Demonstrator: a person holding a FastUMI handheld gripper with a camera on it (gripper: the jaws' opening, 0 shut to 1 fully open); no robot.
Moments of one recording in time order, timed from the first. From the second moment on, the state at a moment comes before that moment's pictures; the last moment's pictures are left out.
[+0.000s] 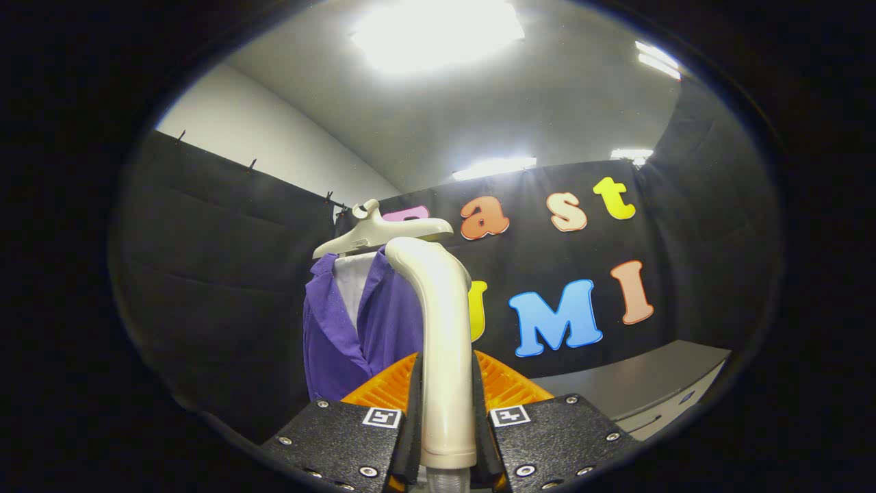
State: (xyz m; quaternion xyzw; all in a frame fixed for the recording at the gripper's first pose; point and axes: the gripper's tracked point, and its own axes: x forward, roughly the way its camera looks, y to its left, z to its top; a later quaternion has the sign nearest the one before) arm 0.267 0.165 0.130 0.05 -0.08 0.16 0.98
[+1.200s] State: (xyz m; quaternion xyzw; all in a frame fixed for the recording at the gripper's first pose) arm 0.301 0.234 -0.003 -0.03 0.04 0.18 0.98
